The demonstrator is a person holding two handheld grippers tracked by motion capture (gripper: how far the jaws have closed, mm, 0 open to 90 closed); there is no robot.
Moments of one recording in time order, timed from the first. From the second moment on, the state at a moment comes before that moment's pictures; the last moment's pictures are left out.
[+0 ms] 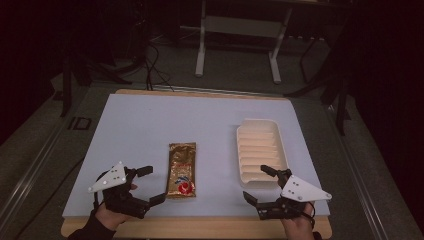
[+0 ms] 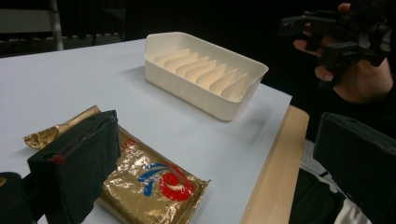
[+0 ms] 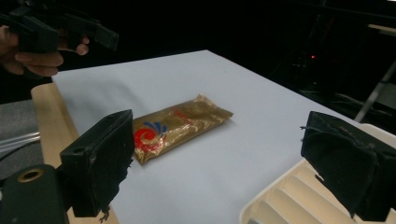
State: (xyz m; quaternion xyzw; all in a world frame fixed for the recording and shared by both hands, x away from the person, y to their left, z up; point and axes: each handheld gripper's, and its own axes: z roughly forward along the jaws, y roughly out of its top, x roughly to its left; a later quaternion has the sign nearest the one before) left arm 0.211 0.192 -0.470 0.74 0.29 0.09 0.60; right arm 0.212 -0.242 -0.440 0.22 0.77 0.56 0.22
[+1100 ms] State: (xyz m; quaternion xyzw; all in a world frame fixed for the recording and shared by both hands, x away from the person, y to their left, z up) left arm 0.295 0.172 -0.458 0.76 0.32 0.13 0.55; right arm 0.212 -0.236 -0.441 0.23 0.77 0.56 0.19
